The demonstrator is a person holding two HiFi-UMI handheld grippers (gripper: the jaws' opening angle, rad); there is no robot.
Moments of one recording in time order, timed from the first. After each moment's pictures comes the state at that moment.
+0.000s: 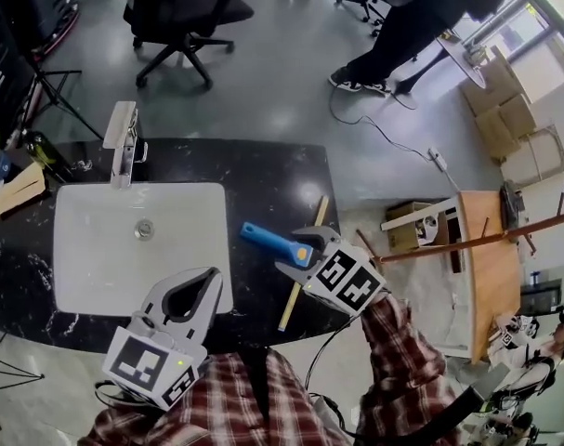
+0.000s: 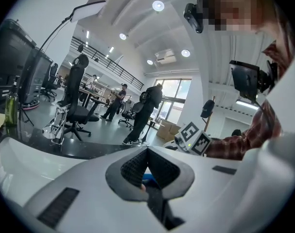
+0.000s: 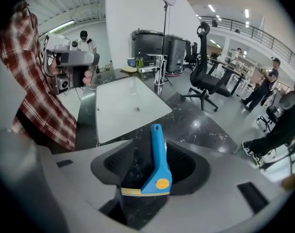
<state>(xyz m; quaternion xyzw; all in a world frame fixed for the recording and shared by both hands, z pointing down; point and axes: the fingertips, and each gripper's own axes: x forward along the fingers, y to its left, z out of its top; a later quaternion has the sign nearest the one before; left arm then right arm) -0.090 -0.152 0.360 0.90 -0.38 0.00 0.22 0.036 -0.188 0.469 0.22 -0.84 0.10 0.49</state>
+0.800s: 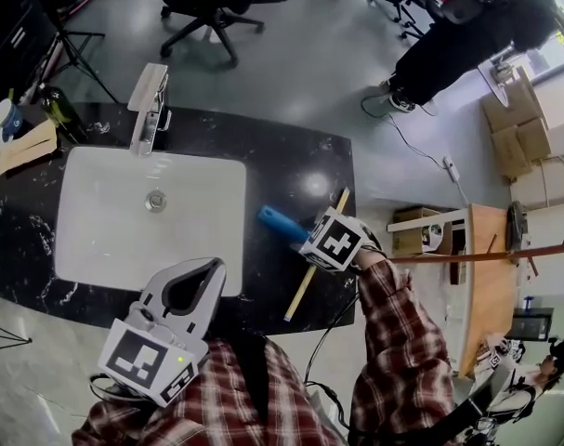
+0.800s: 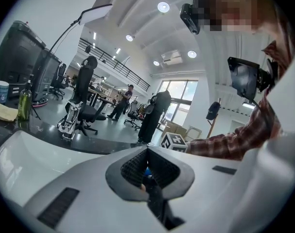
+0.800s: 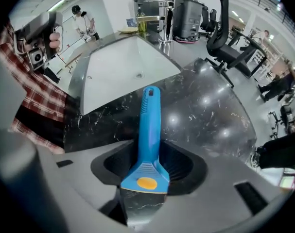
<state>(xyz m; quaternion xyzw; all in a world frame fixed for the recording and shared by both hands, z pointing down) -0.112 -0.141 0.370 0.88 -0.41 -0.01 0.24 0.060 -0.206 0.559 0.13 -0.75 0.14 0.63</state>
